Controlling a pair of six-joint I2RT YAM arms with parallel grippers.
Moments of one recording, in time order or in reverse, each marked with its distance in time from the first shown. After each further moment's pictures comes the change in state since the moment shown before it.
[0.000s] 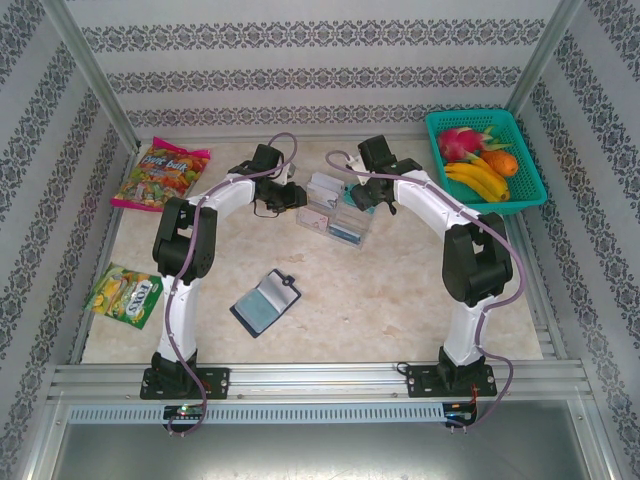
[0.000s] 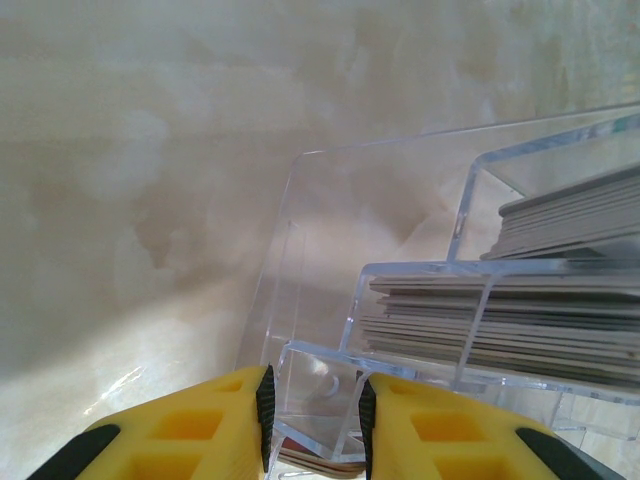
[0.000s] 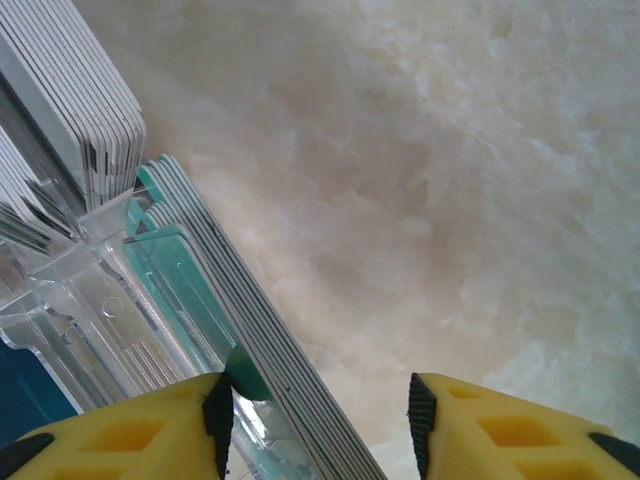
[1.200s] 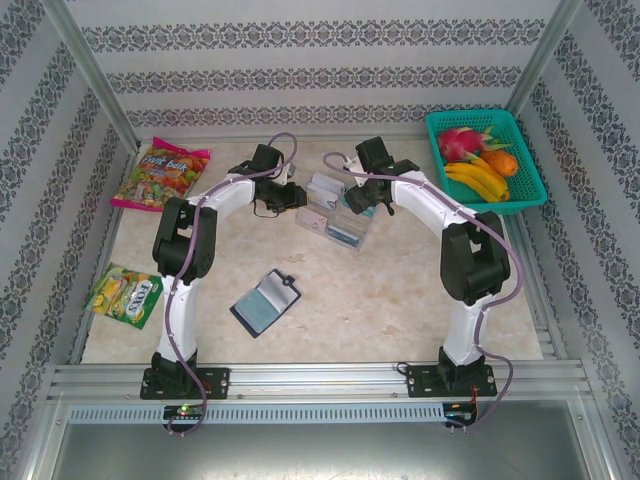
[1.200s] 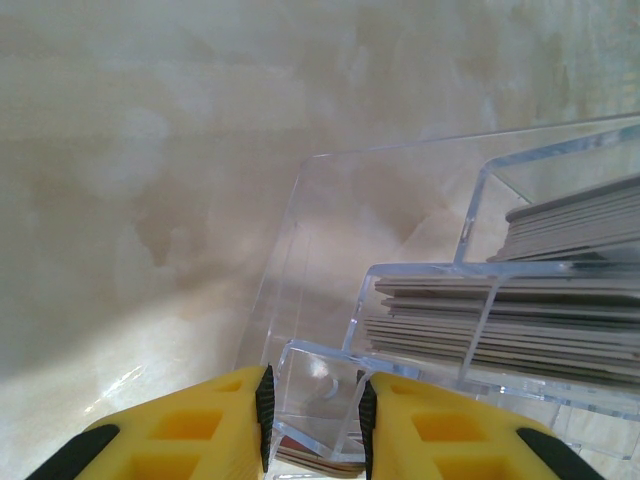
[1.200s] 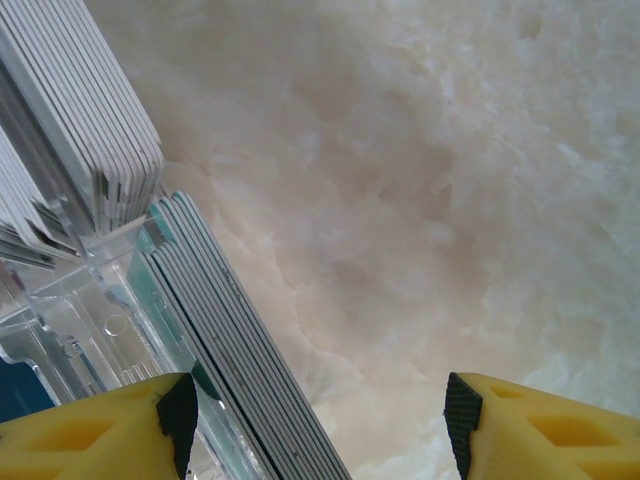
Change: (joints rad) left arm 0.000 0.000 0.000 -0.001 0.001 0.000; right arm 0.011 0.021 -0.001 0.006 -0.016 -0.003
